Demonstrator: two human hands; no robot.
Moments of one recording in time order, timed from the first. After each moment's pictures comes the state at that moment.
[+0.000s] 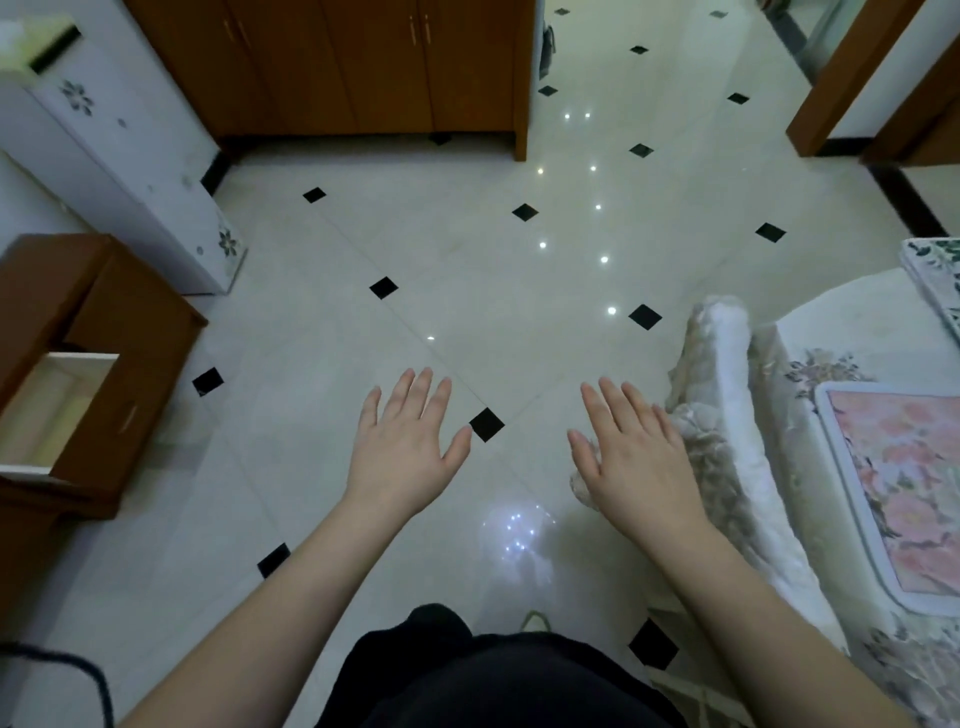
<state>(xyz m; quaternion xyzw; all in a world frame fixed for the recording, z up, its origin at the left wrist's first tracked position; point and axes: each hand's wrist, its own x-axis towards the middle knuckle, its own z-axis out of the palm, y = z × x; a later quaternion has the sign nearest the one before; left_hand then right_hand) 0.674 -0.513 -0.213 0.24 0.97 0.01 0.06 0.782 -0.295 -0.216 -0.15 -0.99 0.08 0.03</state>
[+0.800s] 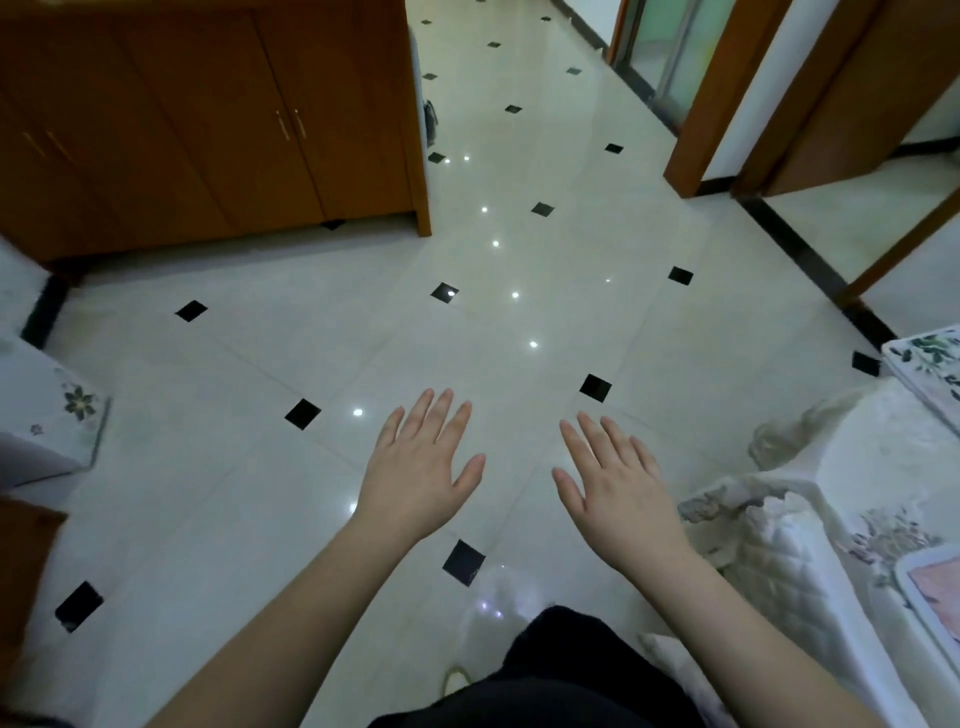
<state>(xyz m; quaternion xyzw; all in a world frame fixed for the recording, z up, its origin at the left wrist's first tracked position) 0.317 -0.376 -0.222 0.42 0.90 0.03 0.06 0.477 -0.210 -0.226 -0.26 -0.96 0.05 0.00</state>
